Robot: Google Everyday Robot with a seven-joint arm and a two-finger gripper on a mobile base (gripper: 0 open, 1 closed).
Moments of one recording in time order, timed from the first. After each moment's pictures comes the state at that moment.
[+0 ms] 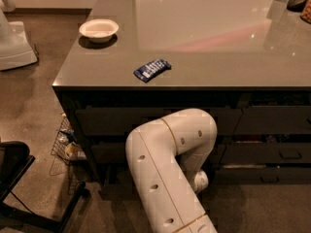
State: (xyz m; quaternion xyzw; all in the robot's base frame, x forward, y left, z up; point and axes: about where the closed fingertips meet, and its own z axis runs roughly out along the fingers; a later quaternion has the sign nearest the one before) arm 0.564 -0.159 0.188 -0.71 0.69 -0.08 0.08
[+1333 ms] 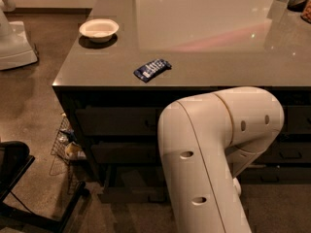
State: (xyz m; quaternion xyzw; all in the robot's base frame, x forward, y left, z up) arm 0.457 -0.214 0.316 -0.67 0.74 -0.05 0.08
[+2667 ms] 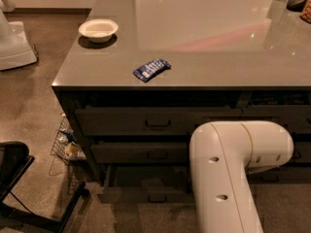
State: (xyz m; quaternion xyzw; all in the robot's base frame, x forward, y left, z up) arm 0.566 -0.218 0.230 -0.68 0.72 -0.05 0.14
